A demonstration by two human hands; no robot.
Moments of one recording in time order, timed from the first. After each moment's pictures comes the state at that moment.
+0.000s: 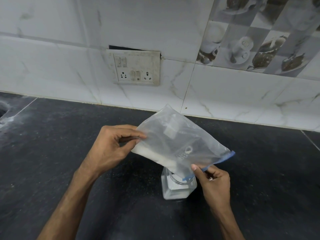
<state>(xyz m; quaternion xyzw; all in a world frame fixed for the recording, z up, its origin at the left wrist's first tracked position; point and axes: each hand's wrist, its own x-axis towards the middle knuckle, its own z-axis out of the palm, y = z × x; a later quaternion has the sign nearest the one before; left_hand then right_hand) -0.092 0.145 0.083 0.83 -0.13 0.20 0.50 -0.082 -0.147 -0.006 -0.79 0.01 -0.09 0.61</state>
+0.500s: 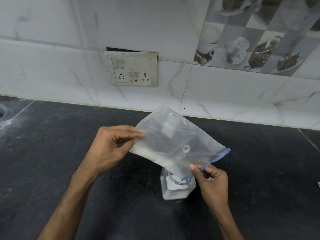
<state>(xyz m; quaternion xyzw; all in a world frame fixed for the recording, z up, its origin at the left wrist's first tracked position) -0.093 0.145 0.086 0.83 -0.14 0.21 0.49 -0.083 -0.143 -0.007 -0.78 0.00 -0.10 0.62</state>
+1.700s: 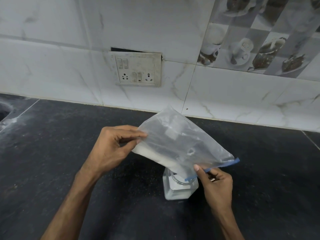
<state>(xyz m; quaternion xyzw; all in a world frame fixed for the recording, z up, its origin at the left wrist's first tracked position) -0.095 0.146 0.085 0.83 -0.13 0.21 0.50 -0.084 -0.143 -0.015 -0.78 0.00 -0.14 0.61</state>
